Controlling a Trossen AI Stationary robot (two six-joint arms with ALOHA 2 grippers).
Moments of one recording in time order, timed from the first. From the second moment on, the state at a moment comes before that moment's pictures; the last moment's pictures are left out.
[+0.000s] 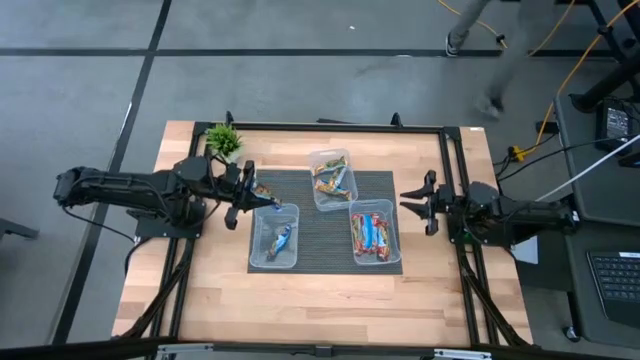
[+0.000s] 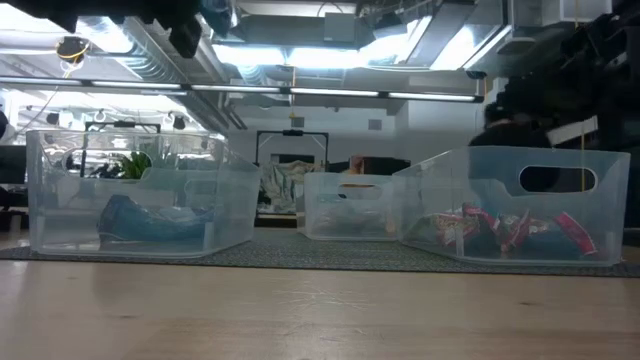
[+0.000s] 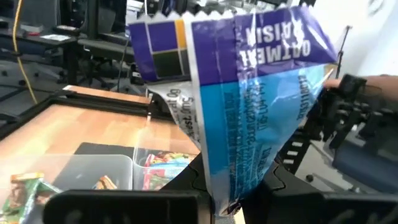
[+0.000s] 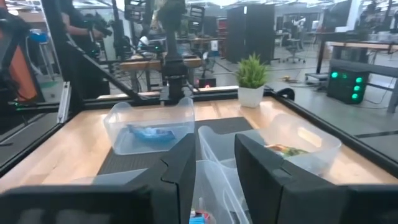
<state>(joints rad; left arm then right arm) 0.07 0.71 0.48 0.20 0.20 -0.23 -0.04 0.02 0.01 0.04 0.05 0.04</state>
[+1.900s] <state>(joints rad) 0.05 1.21 0.82 -0.67 0.26 -0.36 -0.05 0.00 0.01 0.04 0.05 0.04</state>
